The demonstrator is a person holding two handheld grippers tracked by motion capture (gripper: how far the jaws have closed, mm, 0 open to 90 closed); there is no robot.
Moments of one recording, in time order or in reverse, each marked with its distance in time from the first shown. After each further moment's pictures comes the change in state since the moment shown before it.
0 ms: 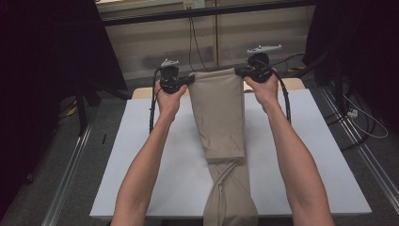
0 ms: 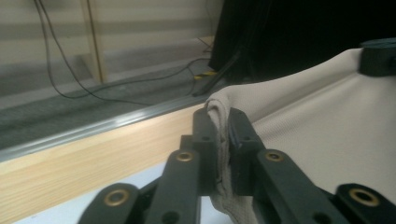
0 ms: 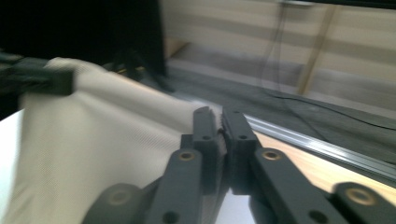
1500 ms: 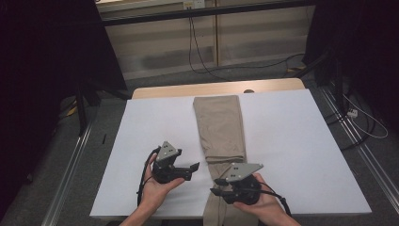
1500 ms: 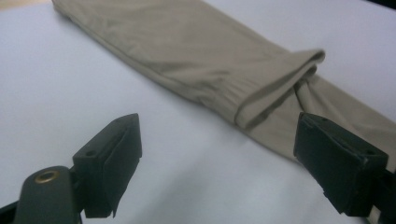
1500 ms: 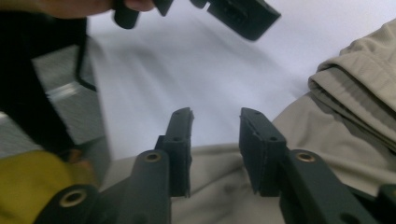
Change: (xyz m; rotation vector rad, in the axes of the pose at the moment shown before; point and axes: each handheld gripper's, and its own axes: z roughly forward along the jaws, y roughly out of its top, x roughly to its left) left arm -0.095 -0.192 -0.135 0.169 -0.093 0.170; right arm 0.199 -0.208 -0.124 0.206 0.475 -0.251
